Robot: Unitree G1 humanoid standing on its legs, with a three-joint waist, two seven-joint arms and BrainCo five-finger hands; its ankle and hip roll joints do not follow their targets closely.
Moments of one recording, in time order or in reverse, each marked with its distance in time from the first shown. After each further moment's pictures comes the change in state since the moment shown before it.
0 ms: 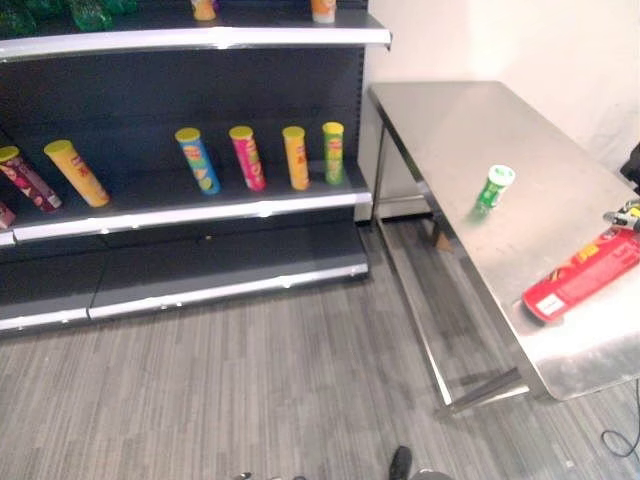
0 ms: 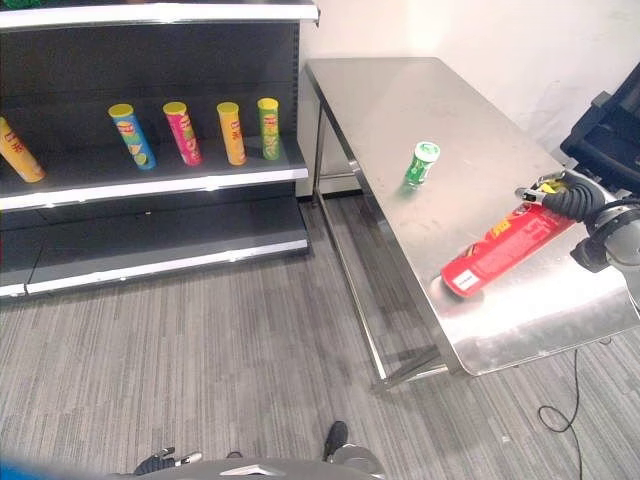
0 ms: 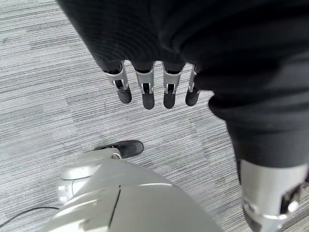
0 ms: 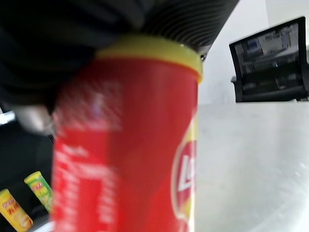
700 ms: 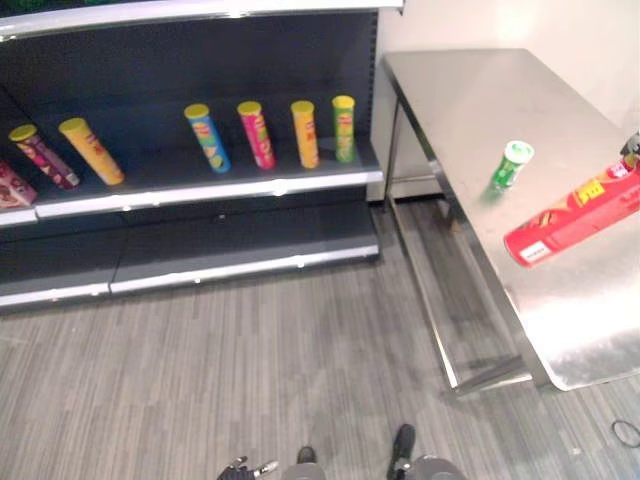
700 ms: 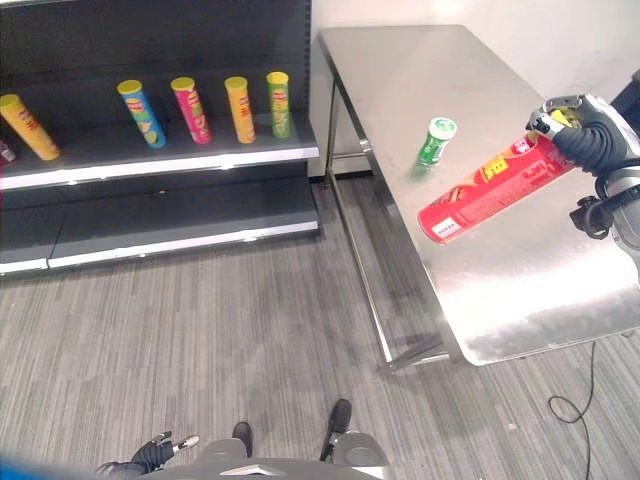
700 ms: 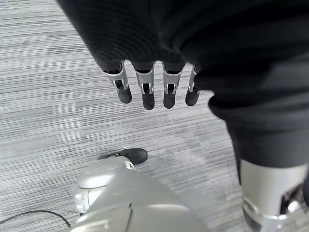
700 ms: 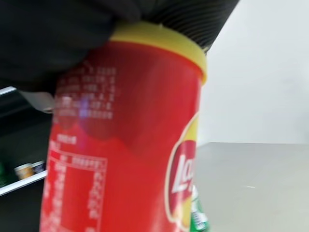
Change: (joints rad) left arm -0.008 -0.003 0.083 -0.036 -0.002 -0.016 0.020; right arm 0.124 0.008 -0.328 -0.428 -0.124 -0.056 -0.180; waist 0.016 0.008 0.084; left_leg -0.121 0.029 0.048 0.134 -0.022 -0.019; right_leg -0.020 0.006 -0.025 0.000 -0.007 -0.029
